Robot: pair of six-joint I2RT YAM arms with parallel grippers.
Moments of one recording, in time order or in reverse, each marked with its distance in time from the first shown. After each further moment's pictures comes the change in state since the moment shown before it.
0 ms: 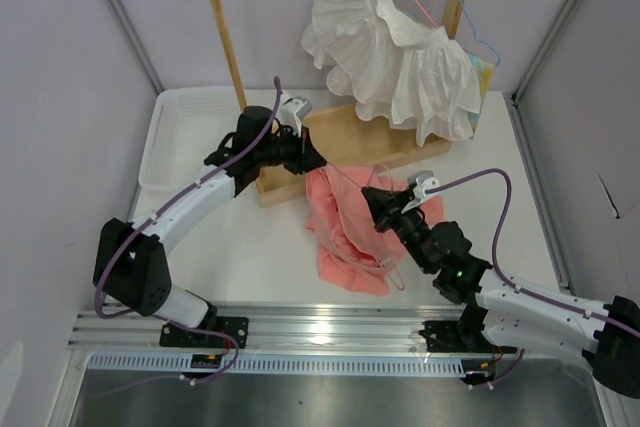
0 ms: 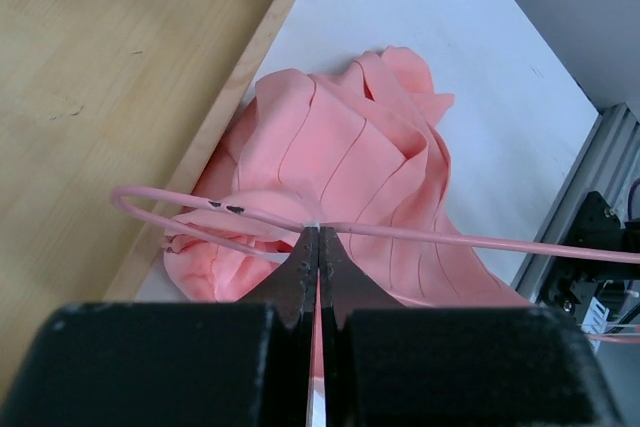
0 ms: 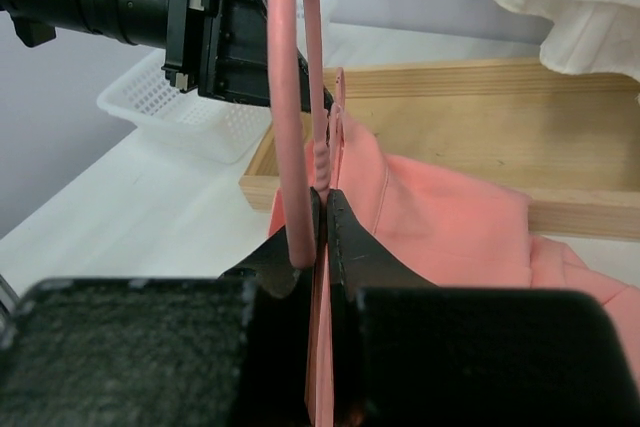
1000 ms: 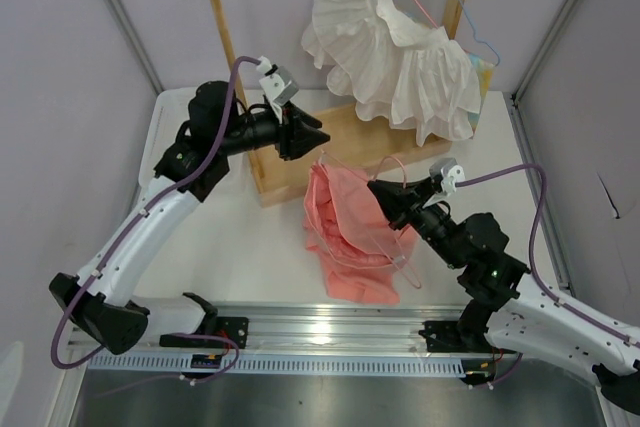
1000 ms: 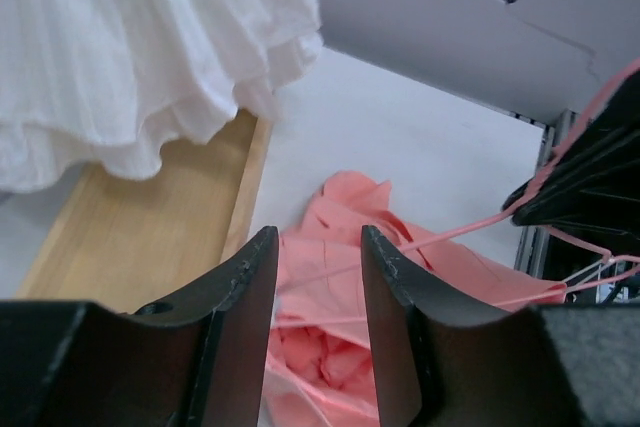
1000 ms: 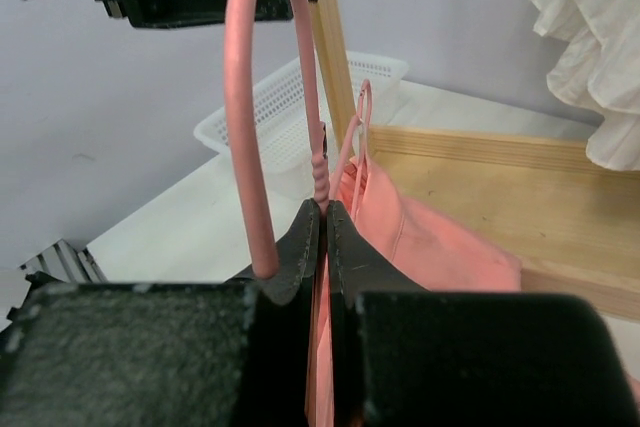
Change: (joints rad) left arm -0.046 -0.244 0.230 -0.136 0.077 0.219; right arm -0.015 -0.177 0.193 -0.296 -0.187 0.000
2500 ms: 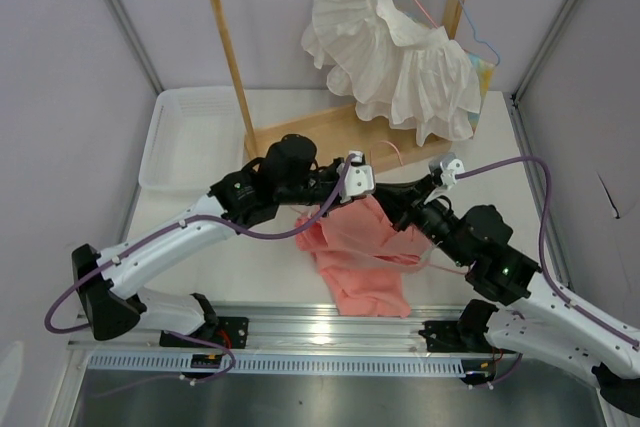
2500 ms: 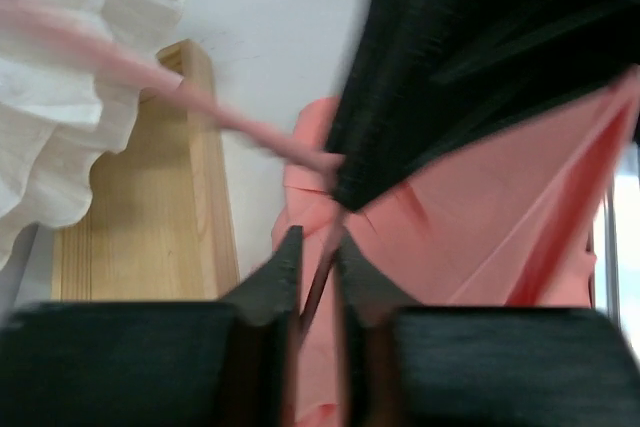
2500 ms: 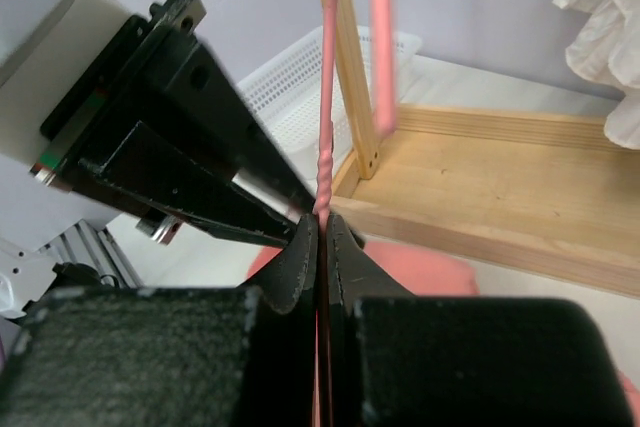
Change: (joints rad) left arm -0.424 0.065 -0.073 -0.111 -0.262 0.472; right arm -0.011 -0.012 0.094 -0.209 -0.060 0.053
